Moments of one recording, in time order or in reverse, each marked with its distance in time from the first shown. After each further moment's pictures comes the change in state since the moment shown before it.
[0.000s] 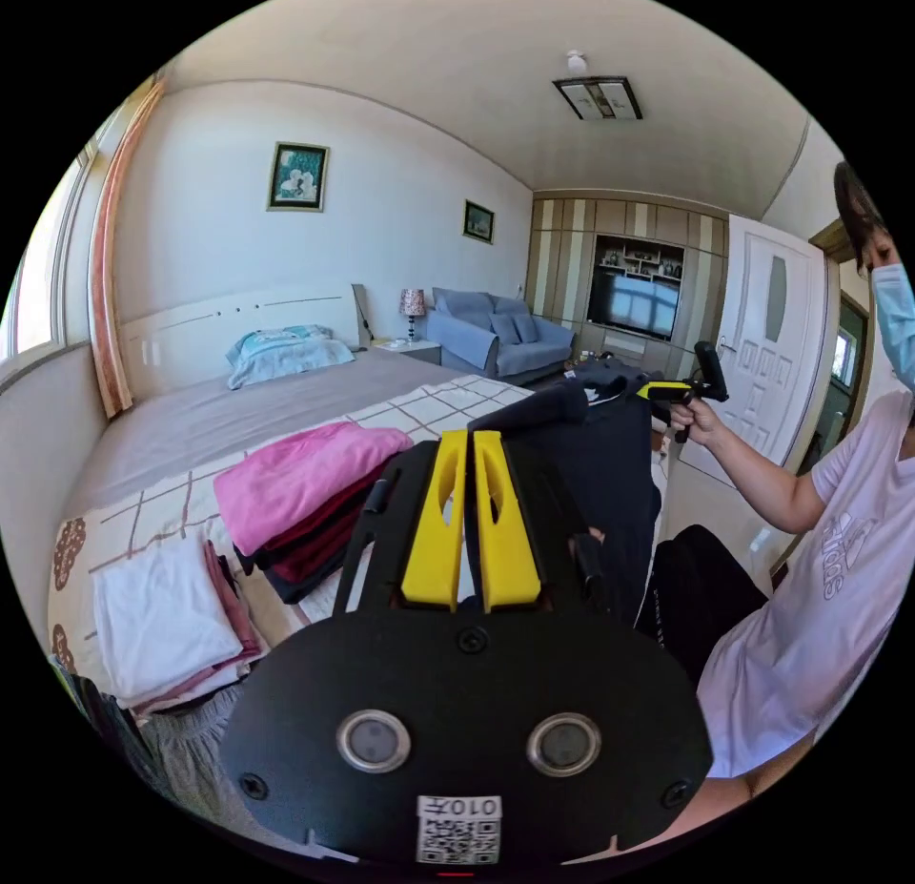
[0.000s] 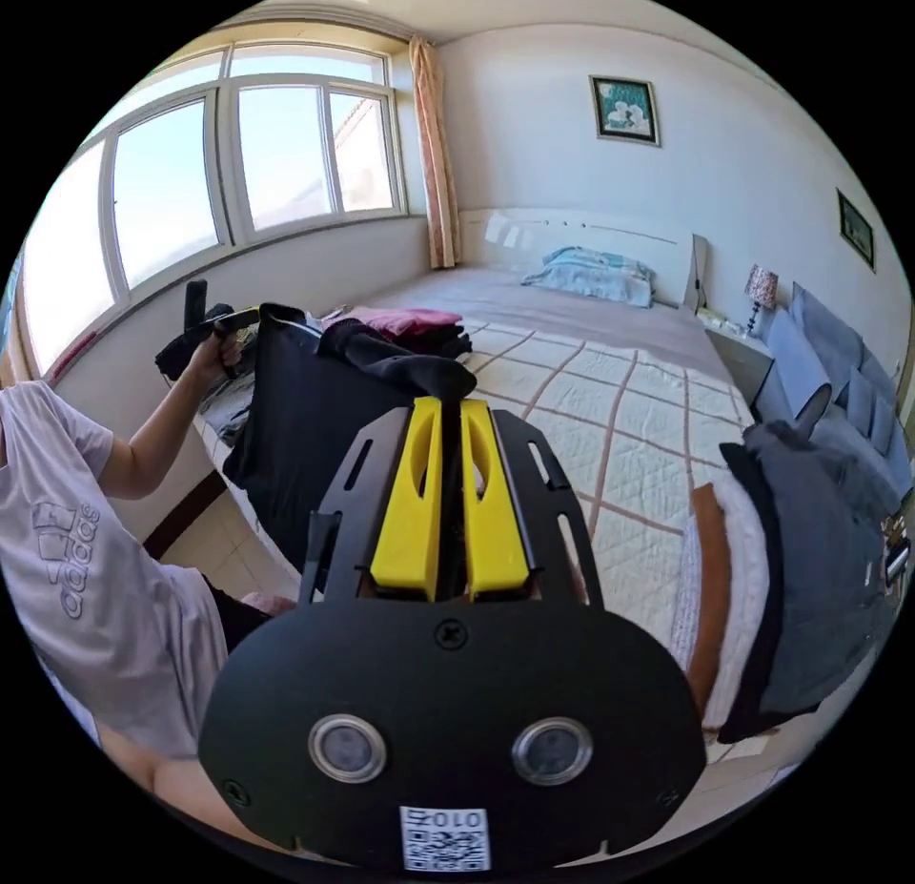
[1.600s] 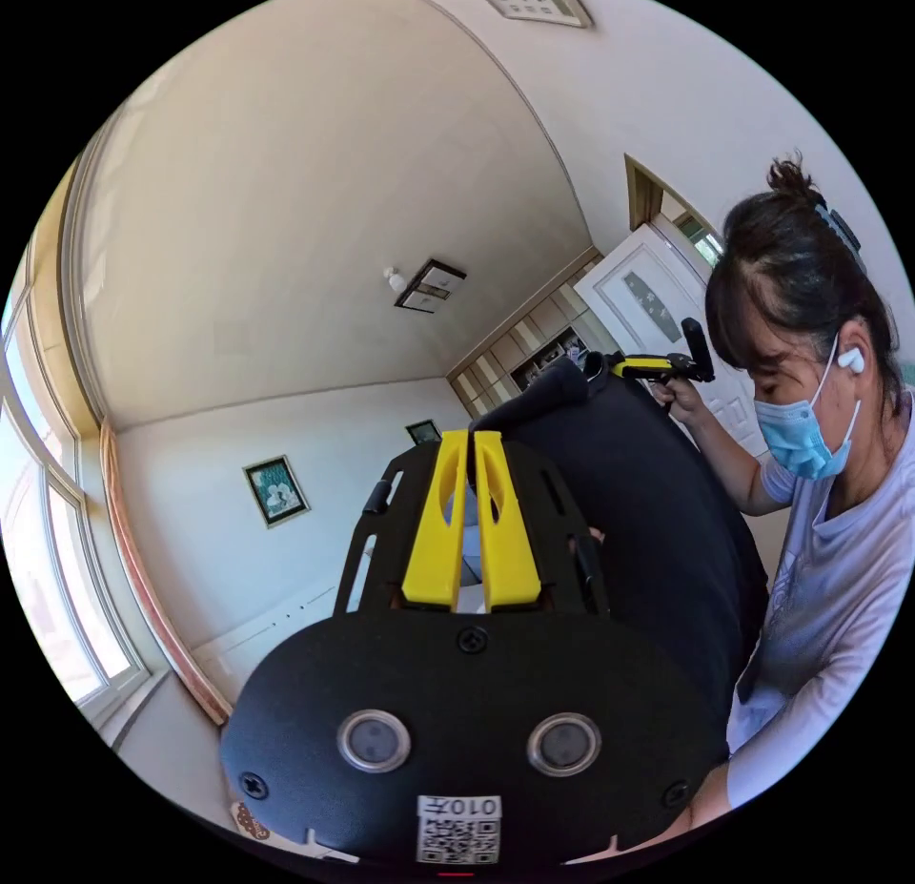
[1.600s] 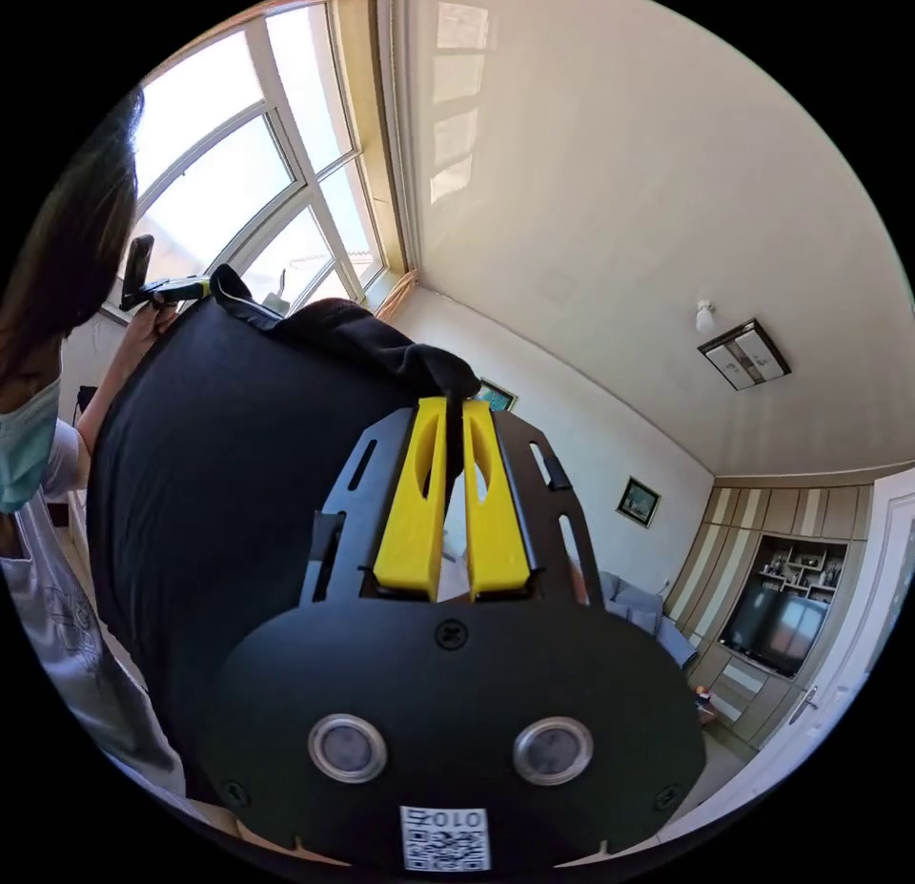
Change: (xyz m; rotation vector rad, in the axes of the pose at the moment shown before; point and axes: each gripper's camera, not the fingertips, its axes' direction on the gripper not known) left arm 0.220 -0.207 -0.380 0.471 0.072 0.459; right arm -0.232 -0.187 -0.513 0.499 0.522 -0.253
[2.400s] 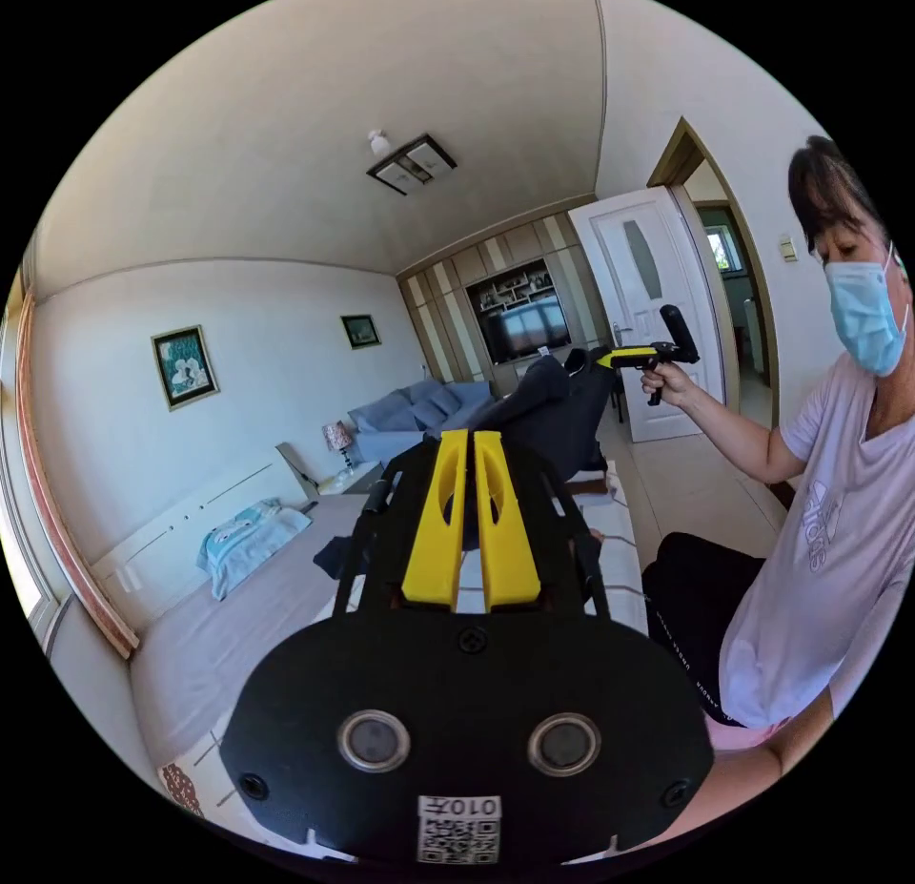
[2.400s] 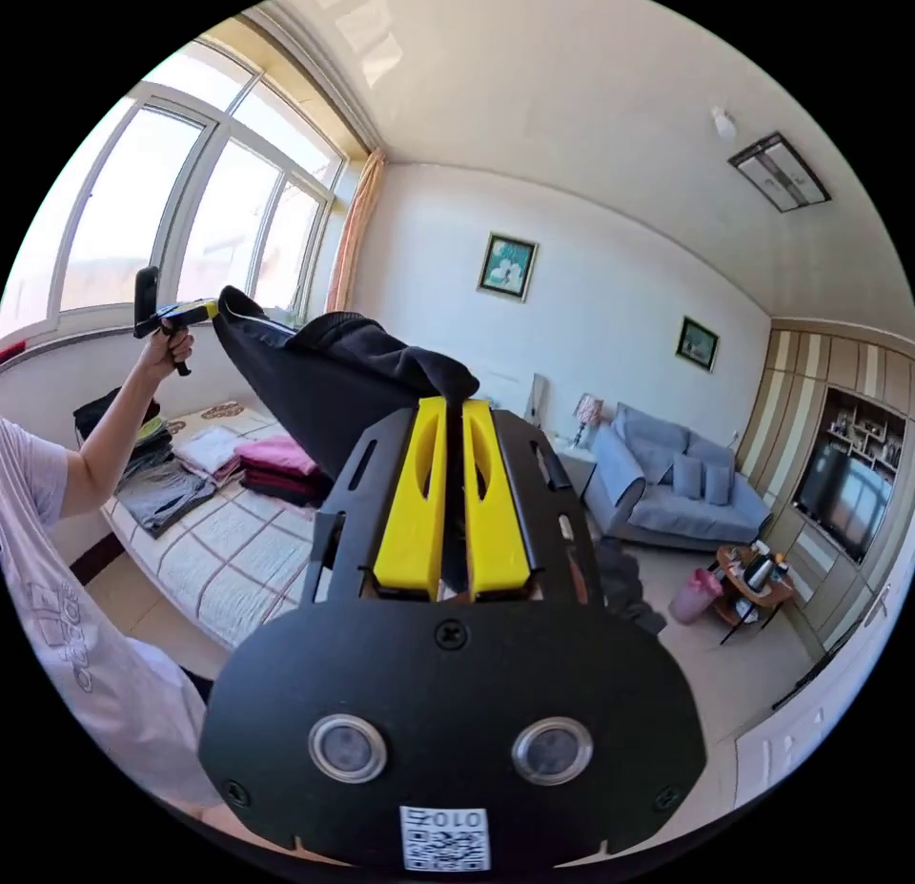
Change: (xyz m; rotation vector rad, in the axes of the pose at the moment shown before) left arm -0.032 0.257 0.244 -0.337 0.223 -0.103; right arm 0.060 0.255 0.236 -0.423 -0.235 0.275
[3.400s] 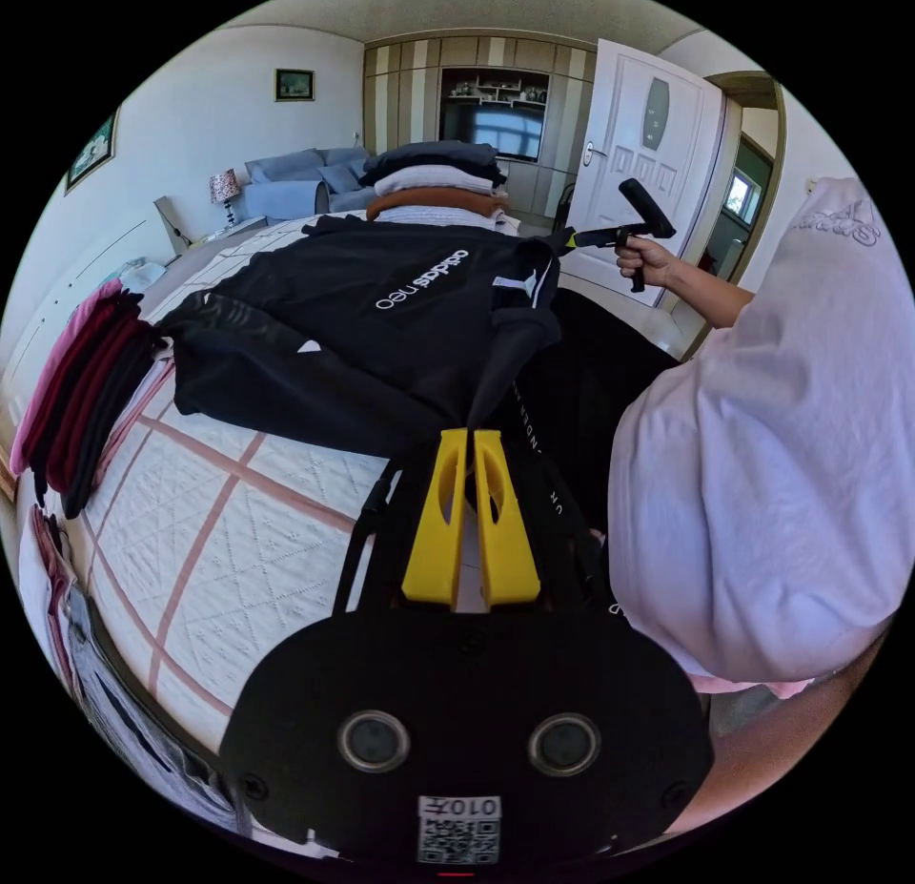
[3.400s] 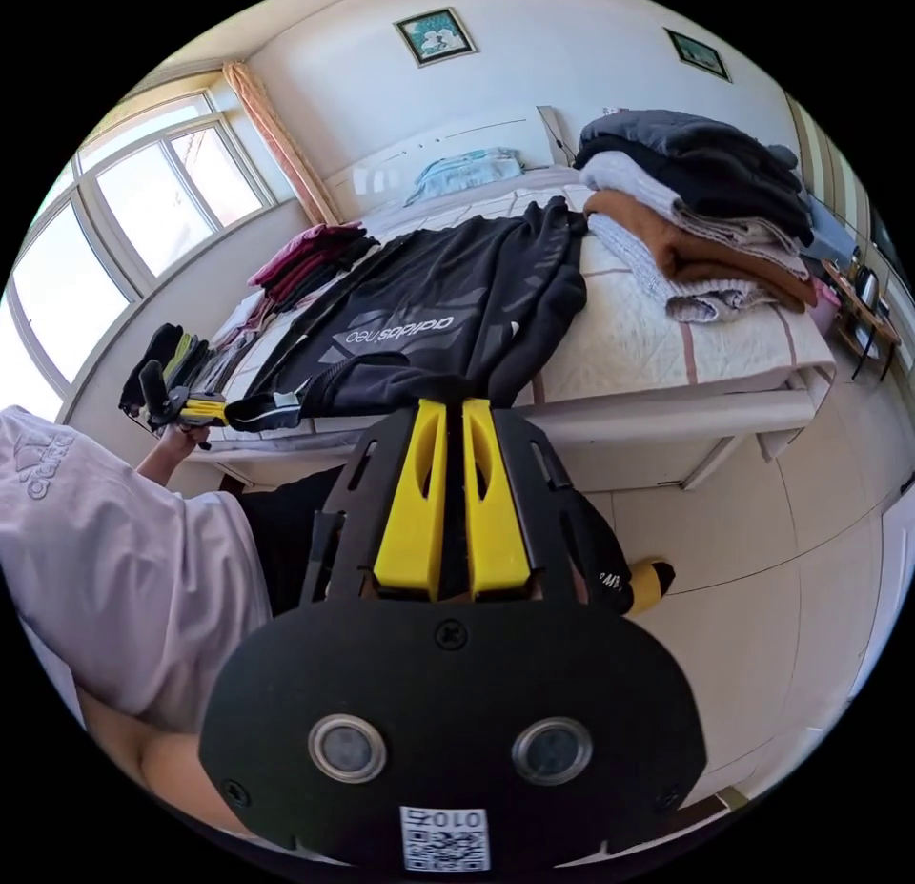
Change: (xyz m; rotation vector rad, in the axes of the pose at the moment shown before) left arm 0.185 0.316 0.184 -0.509 0.359 -0.247; right arm 0.017 0.356 0.109 -0.508 -0.251 0.374
